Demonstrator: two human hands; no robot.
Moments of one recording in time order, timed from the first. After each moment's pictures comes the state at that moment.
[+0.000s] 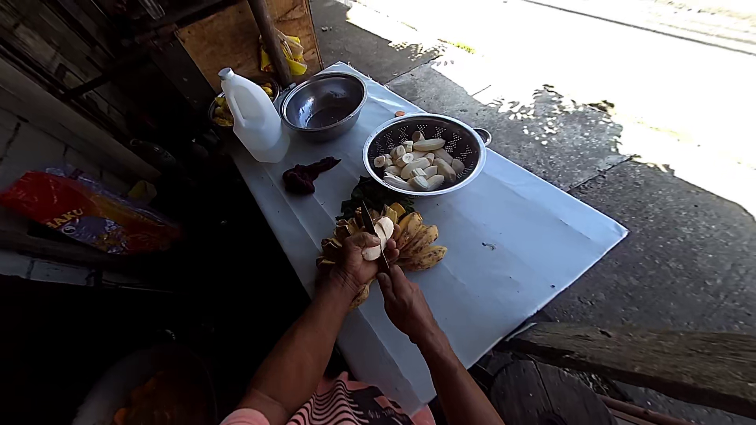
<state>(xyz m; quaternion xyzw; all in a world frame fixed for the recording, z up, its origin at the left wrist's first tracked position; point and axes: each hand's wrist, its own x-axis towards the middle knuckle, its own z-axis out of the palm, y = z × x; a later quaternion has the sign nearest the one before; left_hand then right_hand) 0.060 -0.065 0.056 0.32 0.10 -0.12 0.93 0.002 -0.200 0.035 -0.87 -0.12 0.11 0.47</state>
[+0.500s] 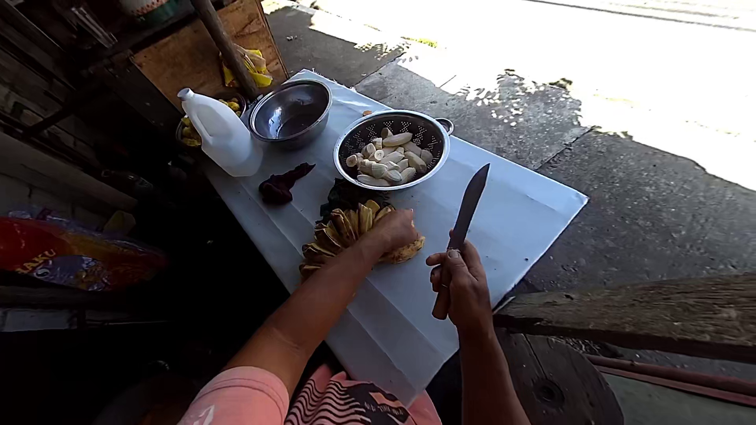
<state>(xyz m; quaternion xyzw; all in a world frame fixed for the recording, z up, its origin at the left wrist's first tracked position) 0.142 -0.158 0.085 0.93 -0.12 -0.28 0.21 0.004 -0.291 0.041 -0.59 0.10 -0.02 0.80</state>
